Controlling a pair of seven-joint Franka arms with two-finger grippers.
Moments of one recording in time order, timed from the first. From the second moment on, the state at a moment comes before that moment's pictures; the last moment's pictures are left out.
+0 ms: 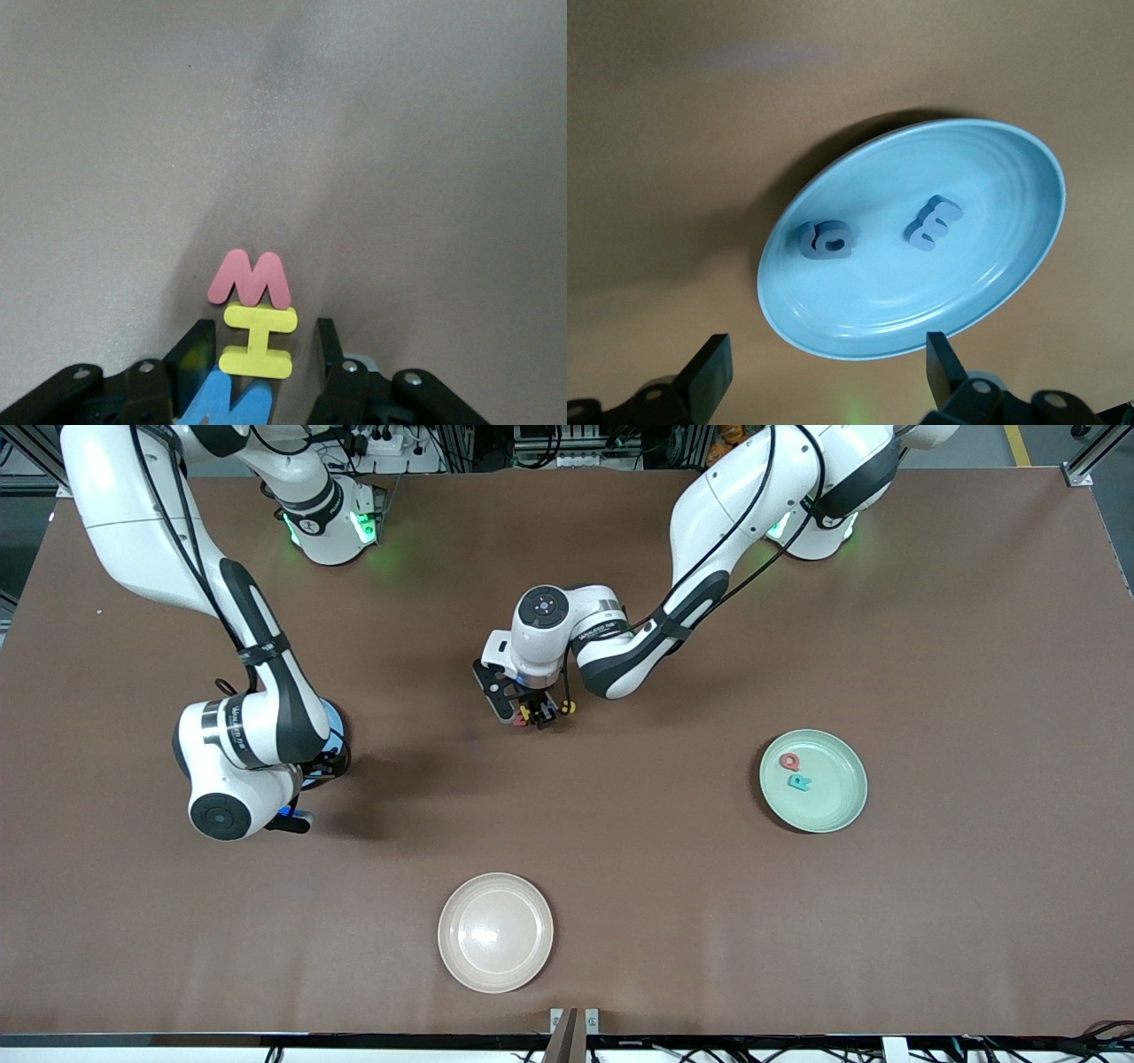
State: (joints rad) left arm -0.56 0.91 -0.49 -1.53 0.48 2.47 -0.16; right arm 0.10 0.65 0.03 -1.61 -0.08 1.66 0.39
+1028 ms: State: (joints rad) left arm -0.53 0.91 -0.49 -1.51 0.47 2.45 -0.15; right arm 0.10 0.65 0.03 -1.61 -0.06 1.67 0.39
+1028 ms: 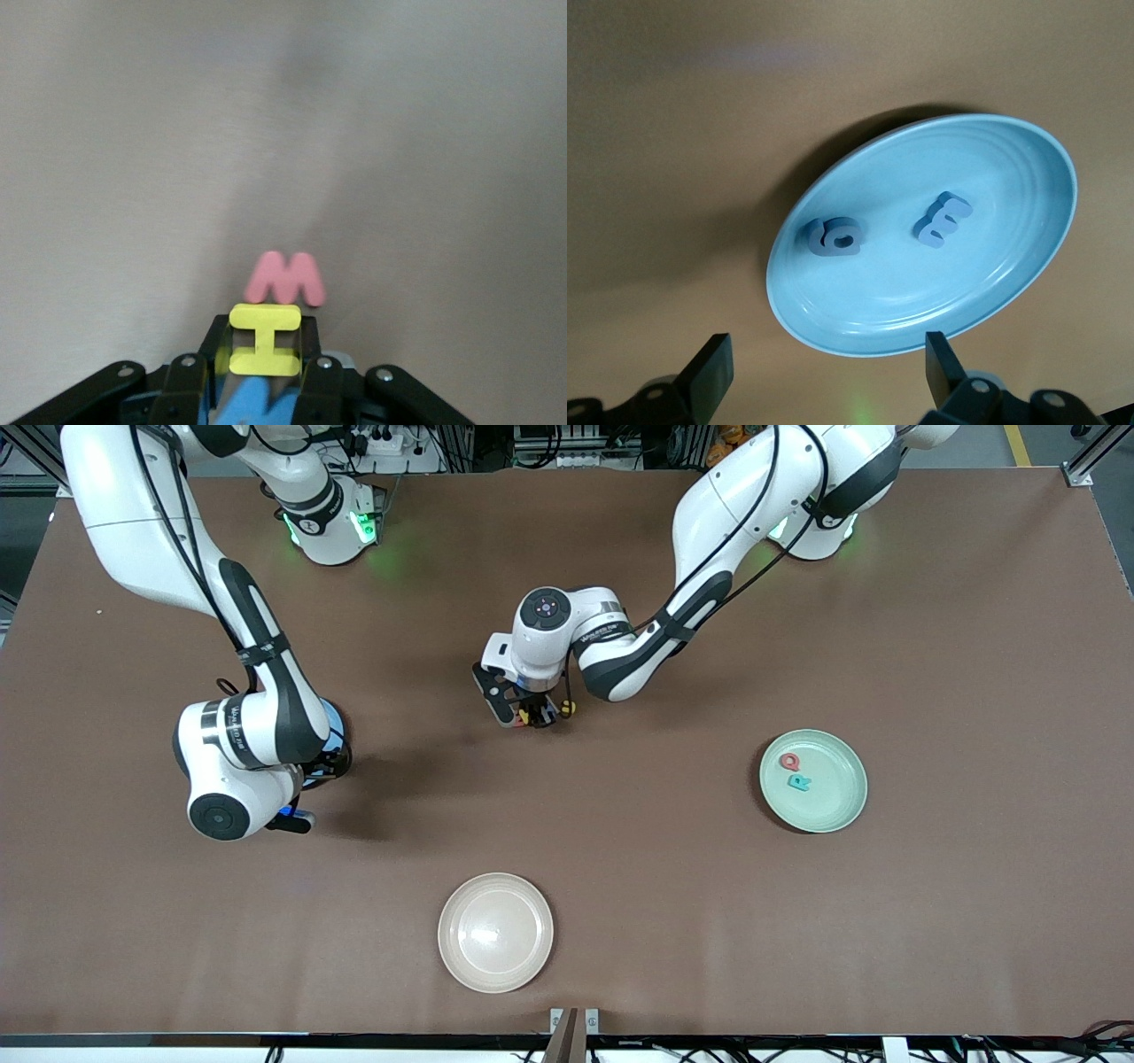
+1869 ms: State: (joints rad) left arm 0.04 0.69 -0.70 -1.50 0.40 1.99 -0.09; right arm 0.14 0.65 0.04 -1.59 0.01 1.67 0.43
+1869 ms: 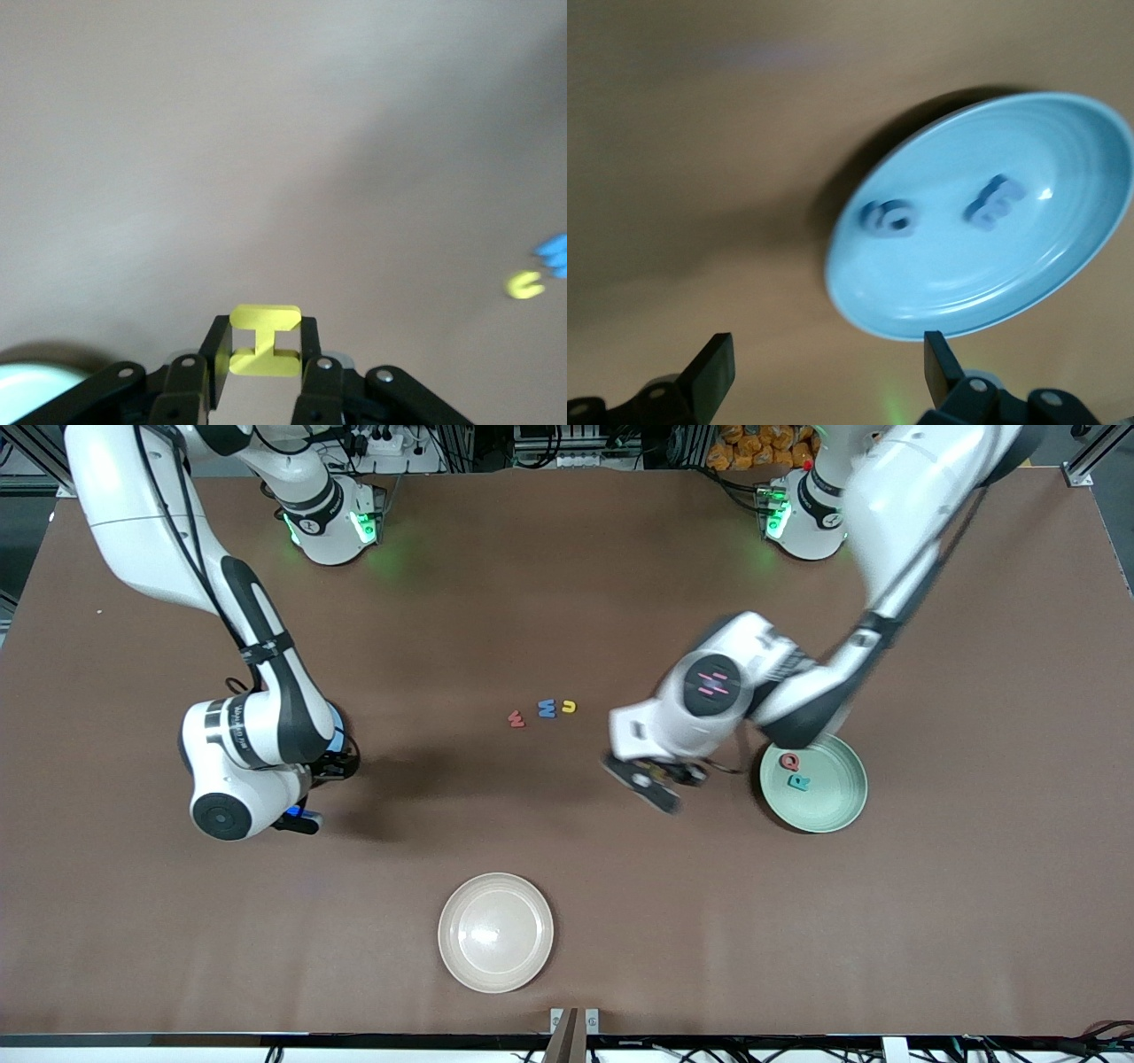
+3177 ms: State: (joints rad) left arm 0.50 0.71 -0.69 -1.70 0.41 2.05 -0.13; right arm 0.60 0.64 0.05 -1.50 0.21 1.85 1.07
